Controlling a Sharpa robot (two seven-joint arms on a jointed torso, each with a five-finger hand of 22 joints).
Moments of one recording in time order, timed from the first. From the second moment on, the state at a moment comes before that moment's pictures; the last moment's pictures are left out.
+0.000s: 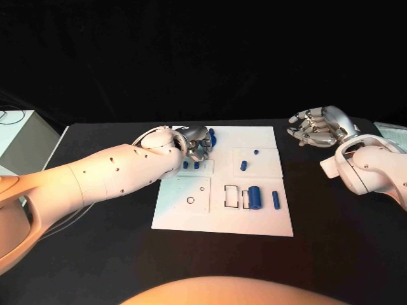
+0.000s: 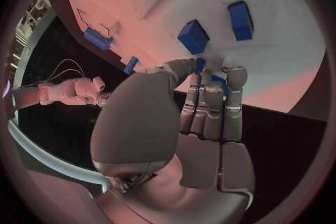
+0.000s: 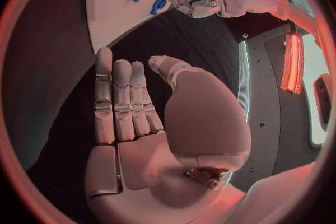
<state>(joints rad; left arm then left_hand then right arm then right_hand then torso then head) 1.06 -0.57 0.12 1.19 -1.55 -0.15 -0.19 1.48 -0.24 0.58 0.12 0.26 0.84 0.17 0.42 0.21 0.85 0.13 0.55 0.07 1.17 0.05 1.34 0.81 0.15 1.07 0.15 1.08 0.96 1.25 -0.82 -0.14 1.34 -0.76 -0.56 0.16 1.29 -0.26 0.49 0.16 0.42 0.90 0.15 0.15 0.67 1.08 0.08 0.70 0.69 1.18 0.00 0.80 0.87 0.17 1.15 0.11 0.44 0.77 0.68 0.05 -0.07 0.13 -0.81</state>
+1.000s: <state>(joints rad) 1.06 -0.57 0.12 1.20 -1.55 -0.11 -0.22 1.48 -0.24 0.59 0.09 0.25 0.87 0.17 0.40 0.21 0.90 0.12 0.53 0.07 1.15 0.05 1.36 0.79 0.15 1.06 0.14 1.11 0.99 1.25 -0.82 -0.14 1.33 -0.76 -0.56 0.17 1.29 -0.26 0.49 0.16 0.42 0.90 0.15 0.15 0.67 1.08 0.08 0.70 0.69 1.18 0.00 0.80 0.87 0.17 1.15 0.11 0.43 0.77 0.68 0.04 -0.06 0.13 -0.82</state>
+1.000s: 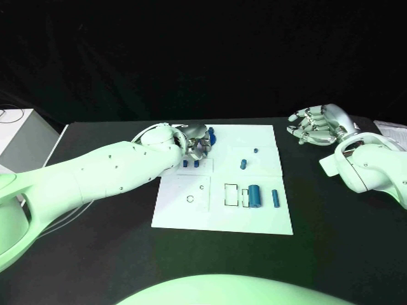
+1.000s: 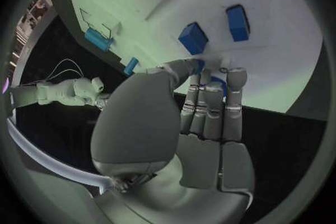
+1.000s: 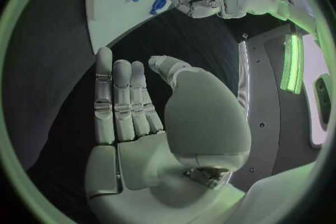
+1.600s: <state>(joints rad) 1.06 -0.57 0.12 1.20 -1.55 -0.11 -0.22 1.49 -0.20 0.60 0.05 0.25 0.93 0.16 0.40 0.23 0.98 0.09 0.55 0.10 1.23 0.03 1.41 0.88 0.14 1.13 0.13 1.20 1.09 1.25 -0.82 -0.14 1.33 -0.76 -0.56 0.17 1.29 -0.26 0.49 0.16 0.42 0.90 0.15 0.15 0.67 1.09 0.08 0.70 0.69 1.18 0.00 0.80 0.87 0.17 1.15 0.11 0.43 0.77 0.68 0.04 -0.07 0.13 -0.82</state>
